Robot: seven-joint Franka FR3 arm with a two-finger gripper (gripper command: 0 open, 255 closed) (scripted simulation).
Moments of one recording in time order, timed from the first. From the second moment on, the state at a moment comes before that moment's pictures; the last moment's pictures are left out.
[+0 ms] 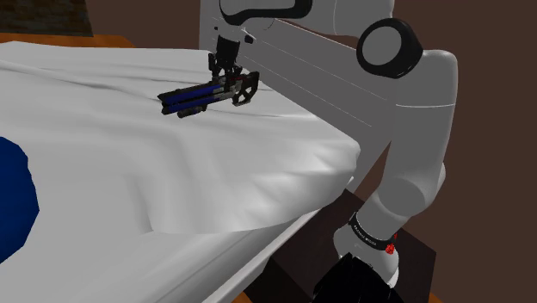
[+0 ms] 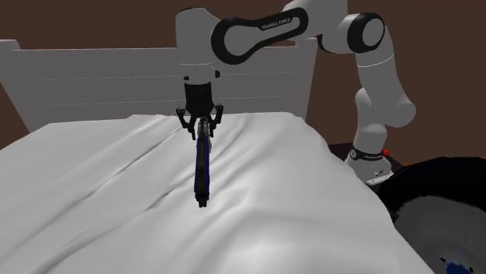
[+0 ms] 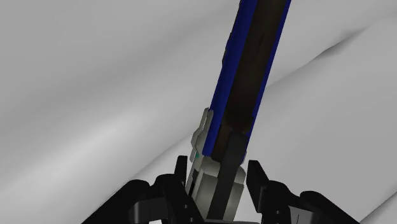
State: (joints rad) arm -0.10 0.47 0.21 -1.36 0.00 1.84 1.47
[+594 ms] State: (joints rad) arm -0.10 0.47 0.21 -1.30 0.00 1.77 1.47
